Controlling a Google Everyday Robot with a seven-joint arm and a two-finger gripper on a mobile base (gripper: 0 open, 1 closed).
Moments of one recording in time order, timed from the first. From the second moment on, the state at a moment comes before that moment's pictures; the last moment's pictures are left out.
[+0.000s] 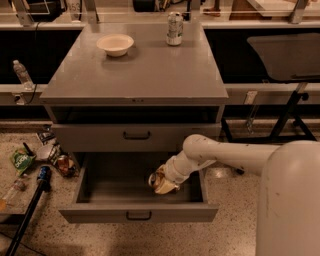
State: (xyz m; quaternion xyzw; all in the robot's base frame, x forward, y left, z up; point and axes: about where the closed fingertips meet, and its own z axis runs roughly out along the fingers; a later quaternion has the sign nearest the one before) arm 0.578 -0.006 0.468 -0.70 0.65 0.20 0.22
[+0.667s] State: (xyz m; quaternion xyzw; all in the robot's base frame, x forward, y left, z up) arm 0.596 0.009 0.416 -0.70 0.66 0.17 0.20
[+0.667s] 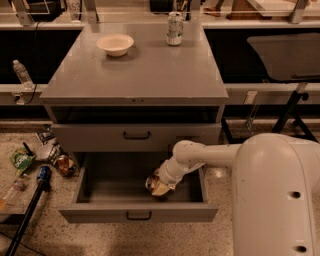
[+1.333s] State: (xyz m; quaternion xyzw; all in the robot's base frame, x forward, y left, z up) arm 0.604 0.007 0.403 -0.69 0.68 0.15 0.20
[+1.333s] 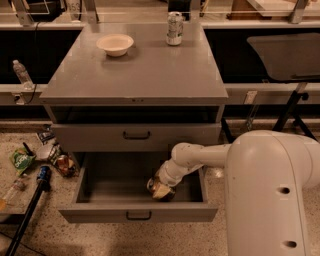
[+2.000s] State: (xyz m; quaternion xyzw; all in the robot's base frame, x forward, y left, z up) arm 0.608 -0.014 0.424 -0.66 0.71 0.13 0.22
